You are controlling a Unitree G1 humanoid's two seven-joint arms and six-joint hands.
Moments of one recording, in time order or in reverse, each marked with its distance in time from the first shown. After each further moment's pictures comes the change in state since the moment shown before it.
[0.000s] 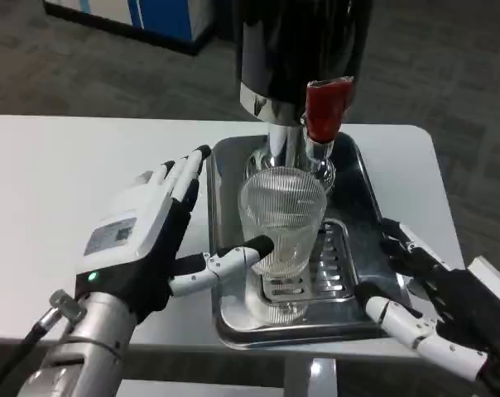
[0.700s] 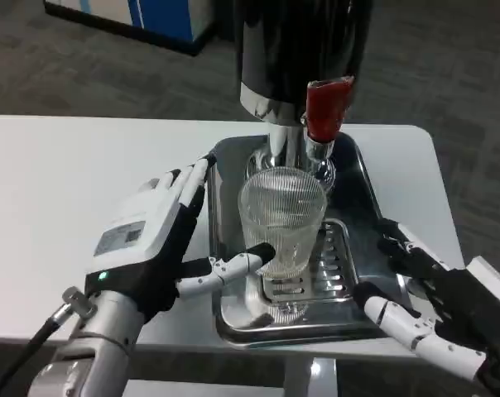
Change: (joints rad) left arm -0.048 -0.002 -0.030 0.101 0.007 -0.011 0.009; right arm -0.004 0.000 0.004 0.001 -0.004 0.000 0.000
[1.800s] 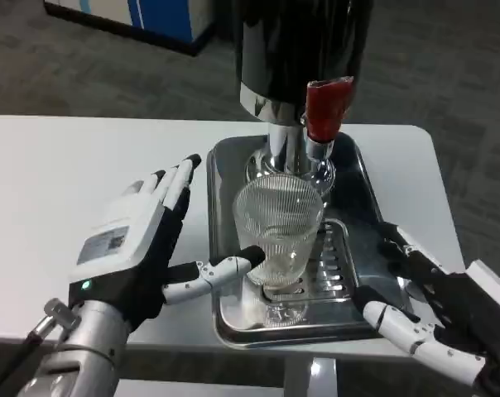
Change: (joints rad) left arm 0.064 -0.001 0.039 -0.074 0.003 0.007 0.000; right arm 0.017 0.005 0.006 -0.012 -0.013 -0.006 0.003
